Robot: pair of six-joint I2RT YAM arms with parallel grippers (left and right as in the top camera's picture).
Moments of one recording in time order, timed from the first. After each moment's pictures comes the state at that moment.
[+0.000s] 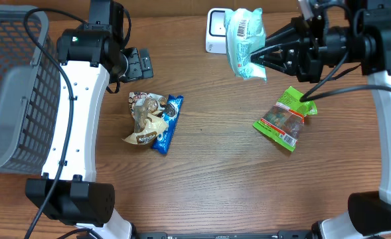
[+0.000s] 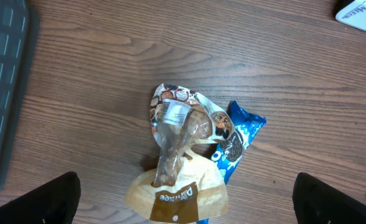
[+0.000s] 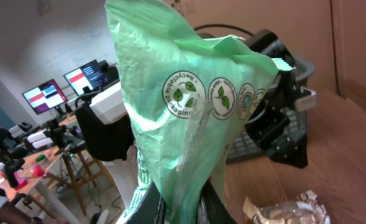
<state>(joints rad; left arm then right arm) -0.09 1.79 1.93 -1.34 -0.08 -0.32 0.11 1.71 2.11 -1.30 -1.54 -0.54</state>
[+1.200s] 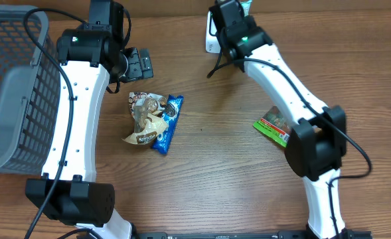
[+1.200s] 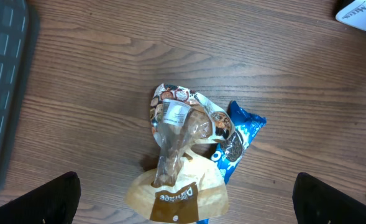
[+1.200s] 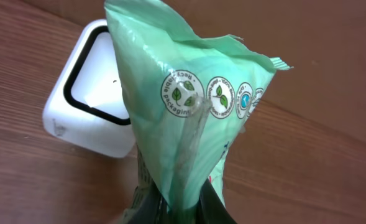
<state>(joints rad) -0.09 1.79 1.93 -1.34 -0.08 -0.32 0.47 2.27 2.11 -0.68 0.53 -0.06</state>
